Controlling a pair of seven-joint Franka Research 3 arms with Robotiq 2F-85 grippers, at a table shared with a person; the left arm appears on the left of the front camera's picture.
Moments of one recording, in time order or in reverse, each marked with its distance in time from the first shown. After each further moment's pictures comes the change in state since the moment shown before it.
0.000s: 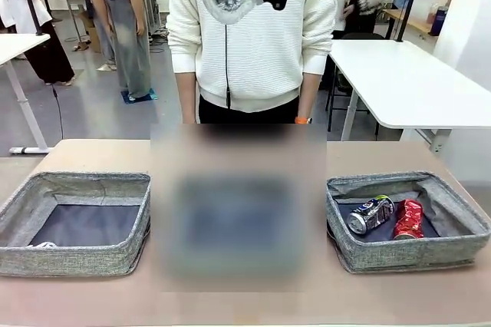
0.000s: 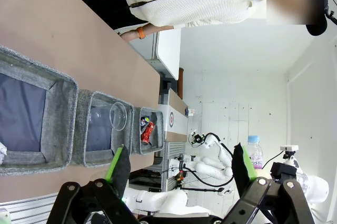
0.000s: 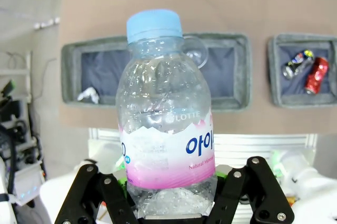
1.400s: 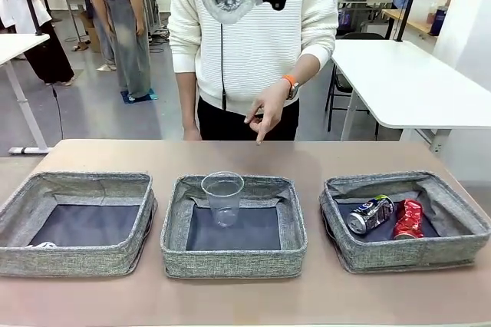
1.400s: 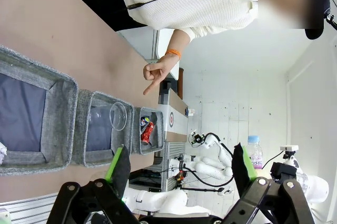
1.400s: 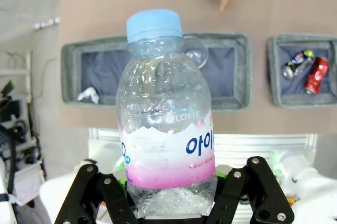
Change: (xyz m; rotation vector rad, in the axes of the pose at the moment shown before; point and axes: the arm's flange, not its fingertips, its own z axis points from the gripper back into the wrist) left arm 0.000 0.000 0.000 0.000 0.000 0.000; right arm 0.000 0.000 0.000 0.000 0.000 0.000
